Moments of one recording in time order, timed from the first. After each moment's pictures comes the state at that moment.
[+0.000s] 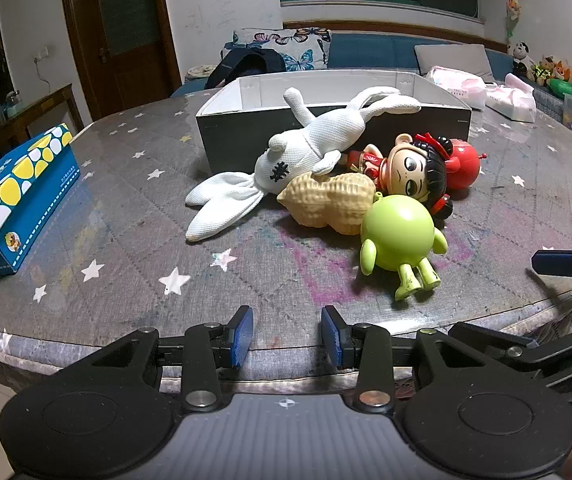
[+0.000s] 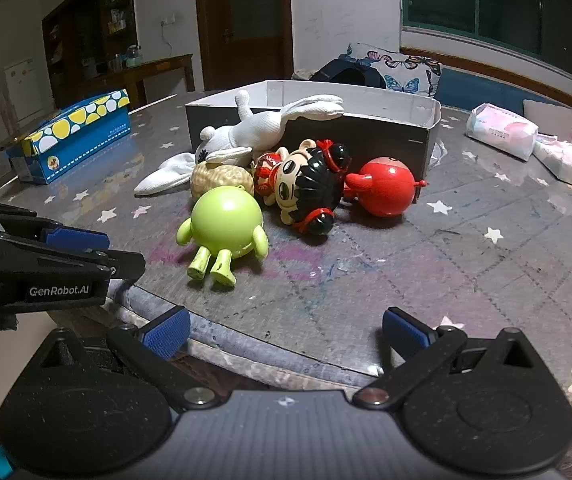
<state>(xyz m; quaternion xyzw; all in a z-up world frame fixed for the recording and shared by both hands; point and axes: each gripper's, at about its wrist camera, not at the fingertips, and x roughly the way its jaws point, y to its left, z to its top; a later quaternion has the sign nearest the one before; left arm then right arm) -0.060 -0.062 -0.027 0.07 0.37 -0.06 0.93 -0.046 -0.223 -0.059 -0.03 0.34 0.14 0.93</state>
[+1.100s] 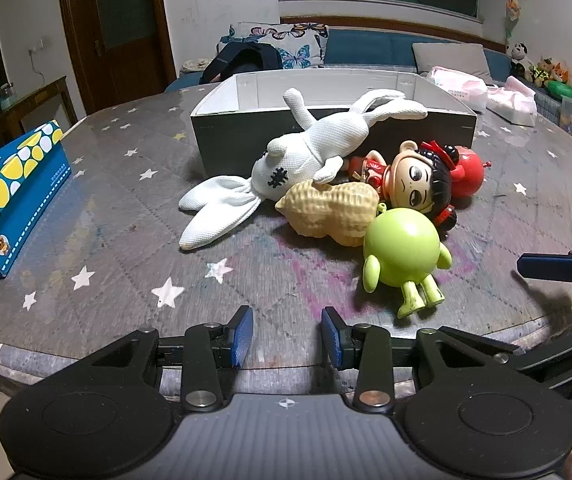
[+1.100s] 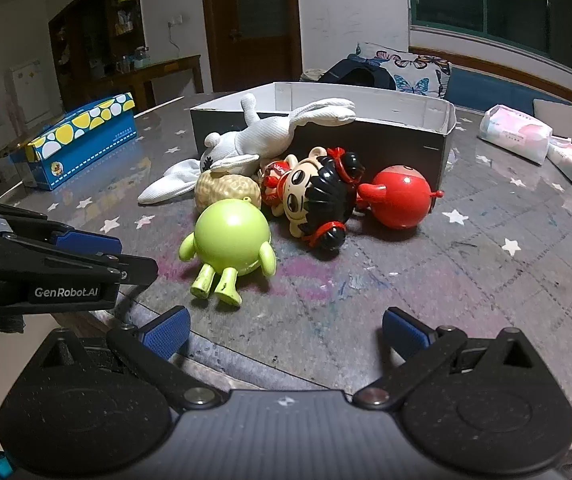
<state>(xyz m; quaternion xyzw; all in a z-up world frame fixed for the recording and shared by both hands) -0.044 -0.063 -0.025 0.07 0.38 -0.07 0.92 -0.030 -0.220 -0.058 -0.02 0.34 0.16 0.93</state>
